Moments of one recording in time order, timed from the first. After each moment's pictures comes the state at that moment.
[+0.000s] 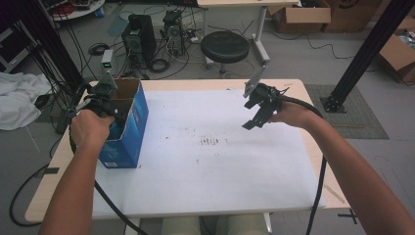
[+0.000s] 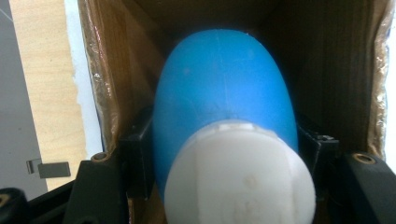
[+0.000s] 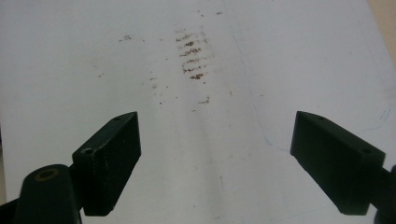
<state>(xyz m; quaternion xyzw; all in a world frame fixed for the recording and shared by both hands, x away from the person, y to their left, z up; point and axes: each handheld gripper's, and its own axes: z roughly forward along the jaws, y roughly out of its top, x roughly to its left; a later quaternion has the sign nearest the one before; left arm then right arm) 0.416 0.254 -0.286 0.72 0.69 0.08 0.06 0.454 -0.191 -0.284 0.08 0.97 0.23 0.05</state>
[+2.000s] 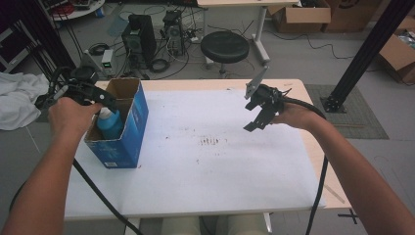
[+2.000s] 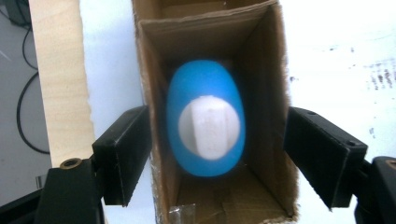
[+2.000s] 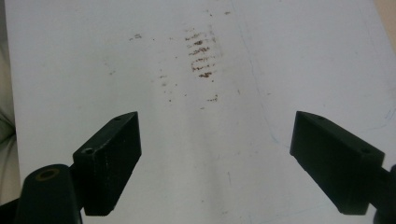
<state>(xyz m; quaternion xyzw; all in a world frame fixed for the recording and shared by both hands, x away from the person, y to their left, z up) 0.395 0.266 -0.221 0.73 0.66 0.10 0.13 0.445 -0.192 -0.279 0.08 0.97 0.23 0.04</state>
